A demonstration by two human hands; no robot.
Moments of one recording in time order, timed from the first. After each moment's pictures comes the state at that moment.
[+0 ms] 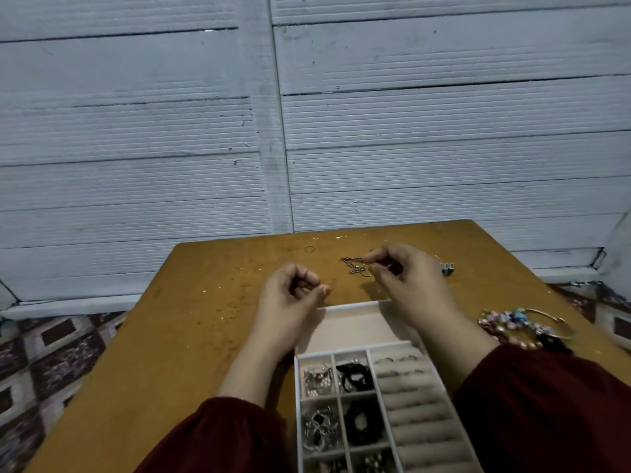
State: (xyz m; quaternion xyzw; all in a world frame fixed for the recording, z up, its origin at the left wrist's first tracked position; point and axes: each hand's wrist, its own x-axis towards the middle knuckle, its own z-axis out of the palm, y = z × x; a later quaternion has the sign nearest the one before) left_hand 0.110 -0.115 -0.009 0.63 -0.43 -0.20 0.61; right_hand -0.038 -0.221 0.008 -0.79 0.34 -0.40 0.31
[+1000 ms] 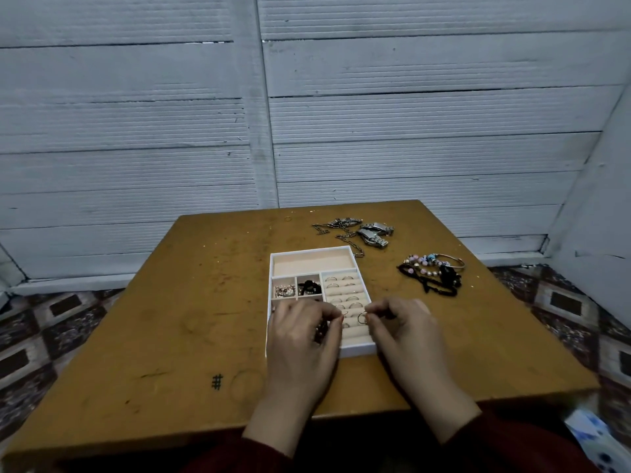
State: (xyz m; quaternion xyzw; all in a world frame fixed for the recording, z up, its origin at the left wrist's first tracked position) left_hand -0.042 0.009 -0.042 0.64 -0.55 0.16 0.51; right_hand -0.176 -0.074 -0.036 -0.80 0.39 -0.42 0.20
